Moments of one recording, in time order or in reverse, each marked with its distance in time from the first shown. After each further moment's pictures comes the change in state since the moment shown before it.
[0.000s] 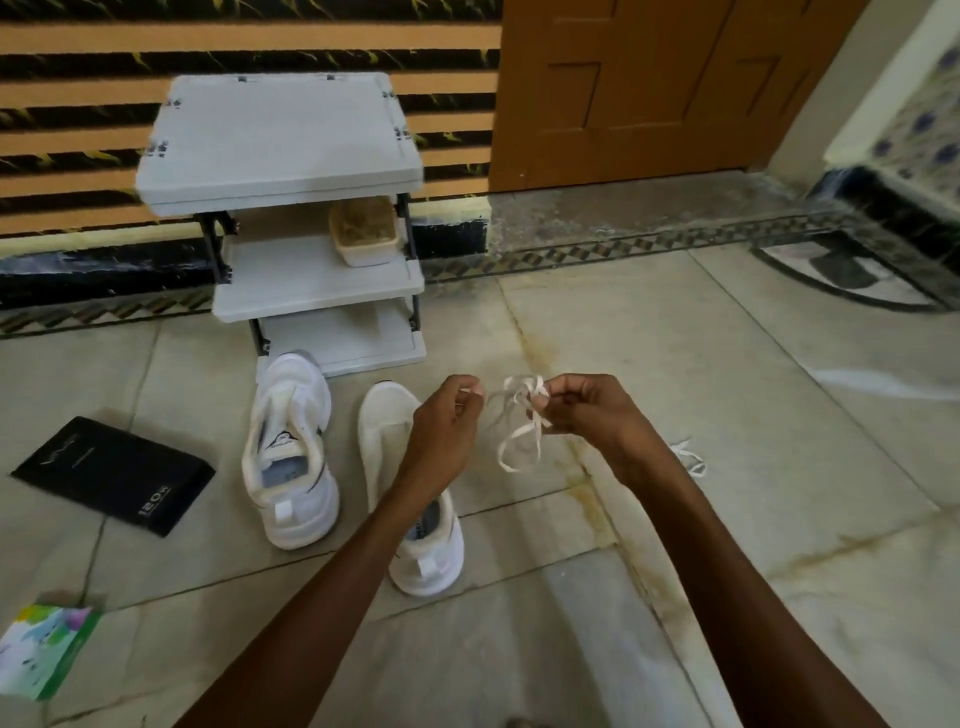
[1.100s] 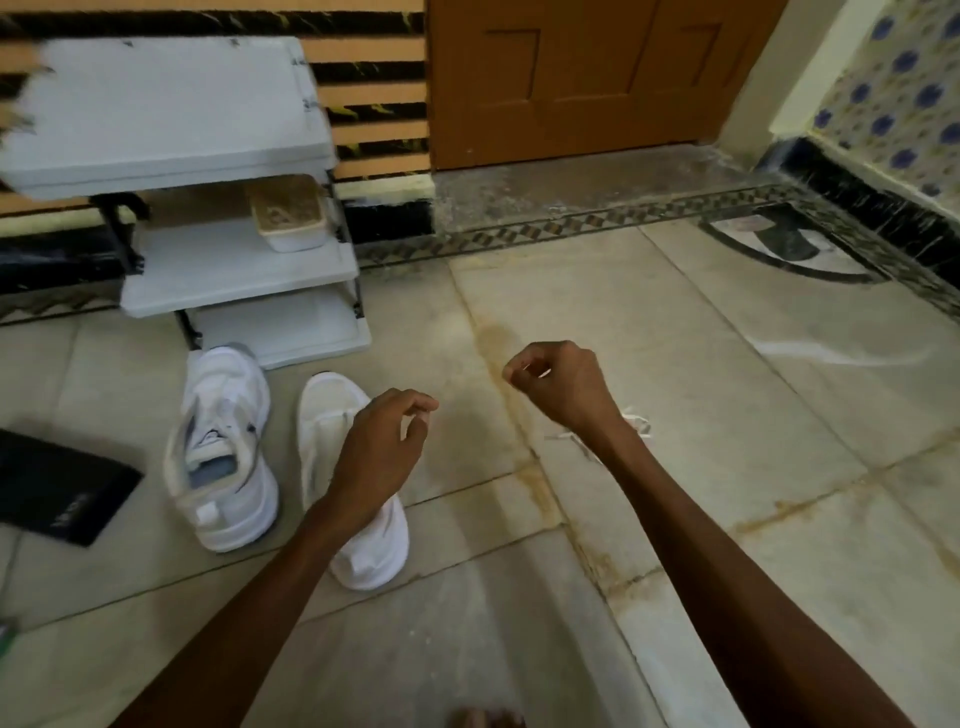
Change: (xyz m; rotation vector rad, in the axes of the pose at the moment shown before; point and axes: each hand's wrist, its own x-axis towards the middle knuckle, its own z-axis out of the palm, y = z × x) left_hand -0.014 -0.013 0.011 0.272 -0.033 0.256; right_hand 0.005 -0.005 -0.043 -0.709 0.230 -0.096
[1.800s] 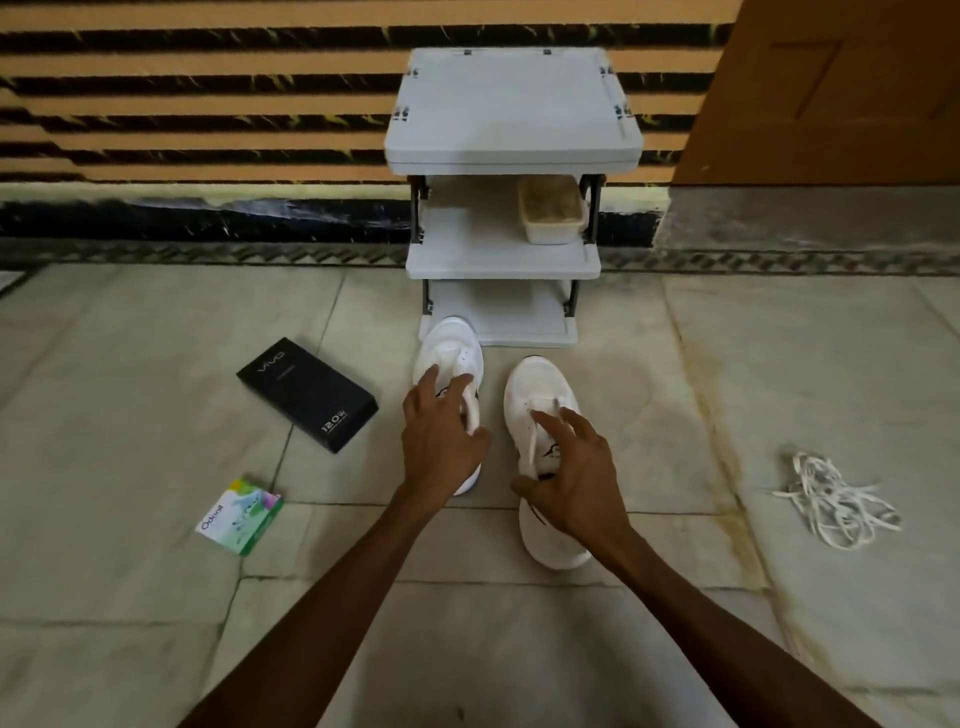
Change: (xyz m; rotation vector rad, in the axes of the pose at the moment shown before) left_hand -0.055 -0.095 -0.116 0.293 0.223 -0.404; right_hand -0.069 -0.090 0.190 -0.038 -0.208 -0.264
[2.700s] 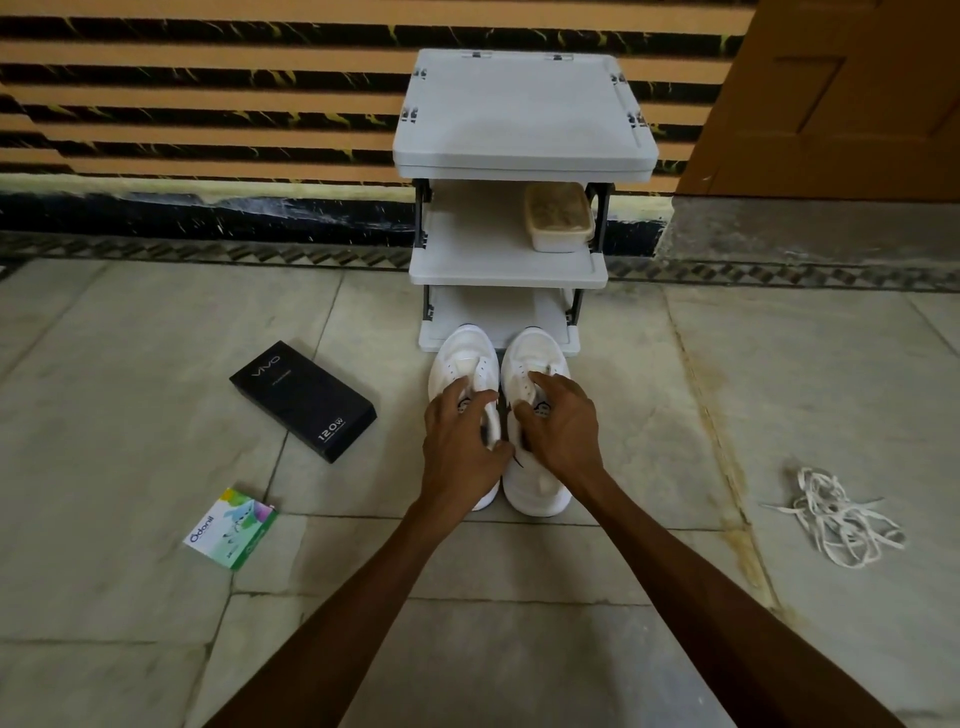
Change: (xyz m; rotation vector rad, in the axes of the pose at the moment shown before) left_hand 0.003 0.002 0.016 -0.109 0.010 0.068; right_hand 0.072 -0.017 0.014 0.083 0.184 -0.036
